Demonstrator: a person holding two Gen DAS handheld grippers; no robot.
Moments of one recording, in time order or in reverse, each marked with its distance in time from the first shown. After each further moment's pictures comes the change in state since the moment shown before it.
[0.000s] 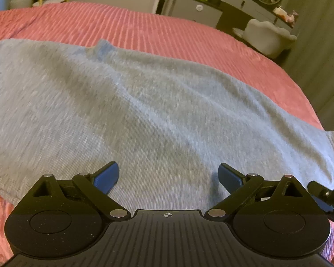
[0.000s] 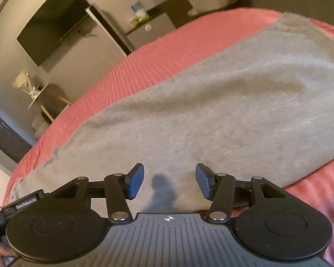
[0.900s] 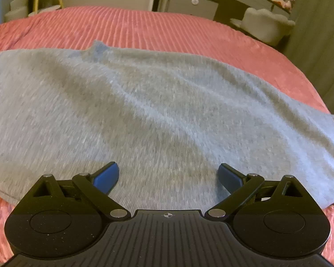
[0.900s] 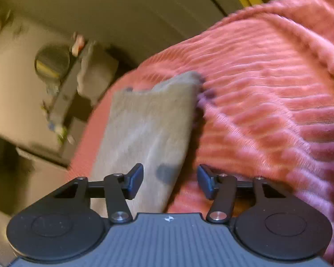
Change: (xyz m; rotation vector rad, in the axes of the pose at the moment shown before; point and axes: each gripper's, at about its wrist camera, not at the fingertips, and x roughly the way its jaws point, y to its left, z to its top) left arm 0.005 -0.010 -0.004 0.087 0.014 0.053; right arm -0.080 -0.166 0.007 0.732 -0.363 -0.155
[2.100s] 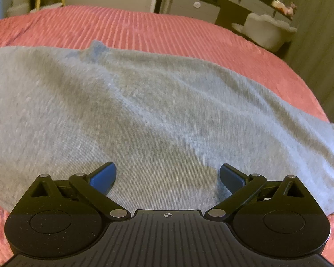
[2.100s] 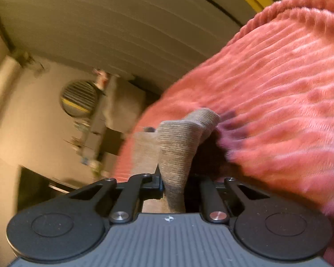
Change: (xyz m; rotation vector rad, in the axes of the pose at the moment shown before) left arm 0.002 0.002 0.004 -0.052 -0.015 -0.027; right arm 0.043 -0.009 0.034 0.109 -0.134 0.224
